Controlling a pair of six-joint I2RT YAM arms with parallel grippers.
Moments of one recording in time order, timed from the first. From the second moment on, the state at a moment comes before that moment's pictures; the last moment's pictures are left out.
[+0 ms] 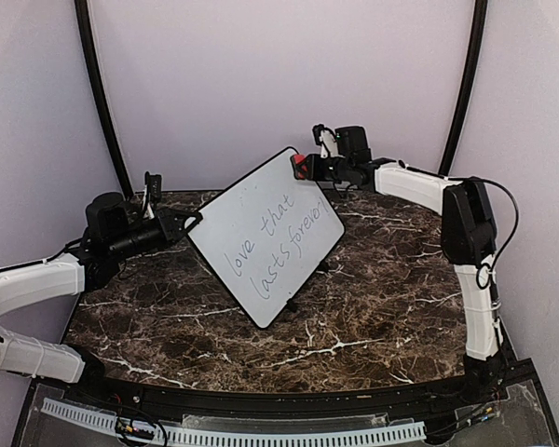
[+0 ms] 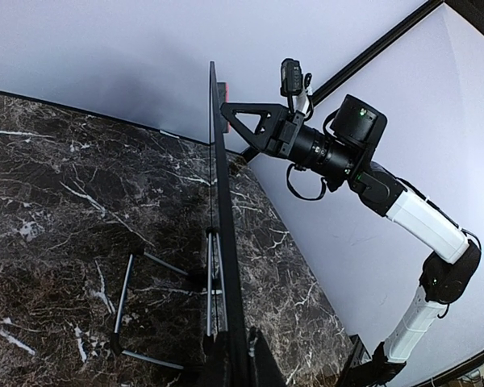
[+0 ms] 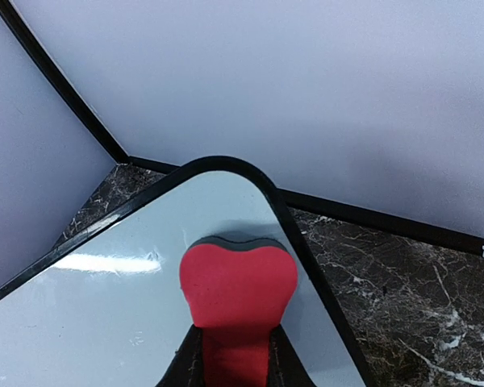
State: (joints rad) left arm -0.41 1.14 0.61 0.39 0.45 -0.74; right arm 0.51 2.25 1.97 -0.10 -0.26 0.30
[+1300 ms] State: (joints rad) left arm -0.41 1.14 0.61 0.39 0.45 -0.74; right arm 0.54 2.26 1.98 -0.05 -0.29 0.38
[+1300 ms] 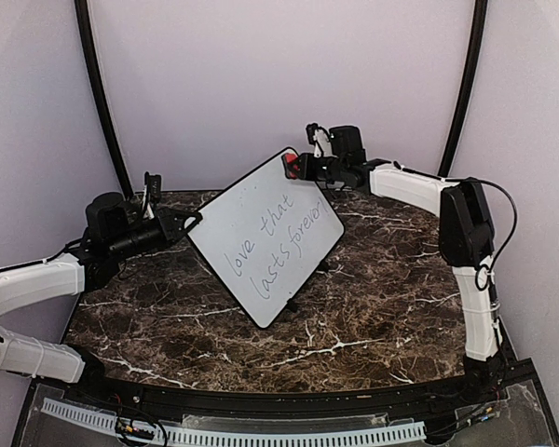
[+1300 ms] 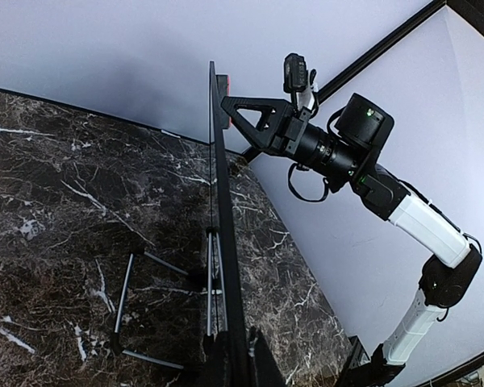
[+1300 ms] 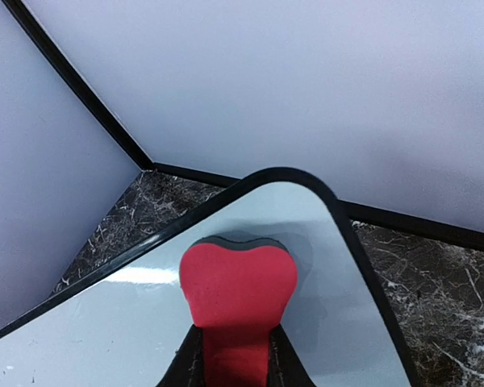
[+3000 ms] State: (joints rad) left arm -0.41 1.14 0.61 0.40 0.46 -0.72; right arm 0.99 1.99 1.56 0.11 -0.16 0.02
